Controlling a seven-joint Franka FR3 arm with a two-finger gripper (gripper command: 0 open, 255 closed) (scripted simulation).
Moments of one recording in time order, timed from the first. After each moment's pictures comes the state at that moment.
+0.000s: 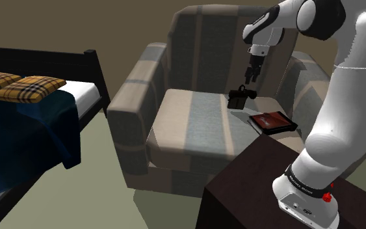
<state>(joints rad) -0.18 0.31 -0.54 -1.86 0.23 1.93 -0.88</state>
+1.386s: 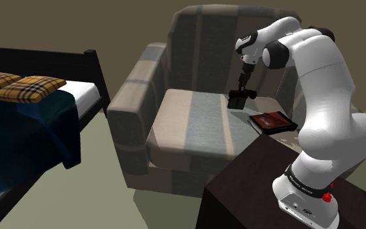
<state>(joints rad) -0.45 0.87 -0.43 -1.22 0.43 1.84 -1.07</state>
